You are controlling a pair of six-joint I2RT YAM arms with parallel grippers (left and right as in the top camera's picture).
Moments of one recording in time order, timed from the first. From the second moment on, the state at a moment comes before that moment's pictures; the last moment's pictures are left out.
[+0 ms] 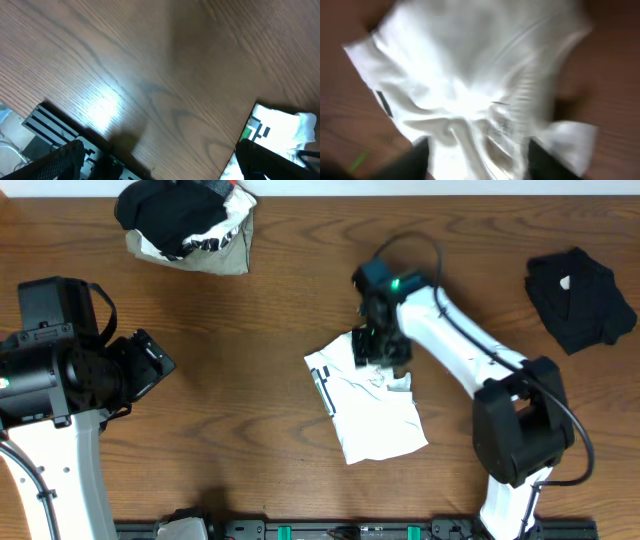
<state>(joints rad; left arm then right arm) 0.21 1.26 1.63 -1.63 -0.04 -0.53 0.47 2.00 1.63 -1.19 -0.17 0.45</state>
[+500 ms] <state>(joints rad) 0.15 1.26 1.61 -1.63 0.01 -0.51 0.22 1.99 1.59 -1.30 -0.22 0.19</state>
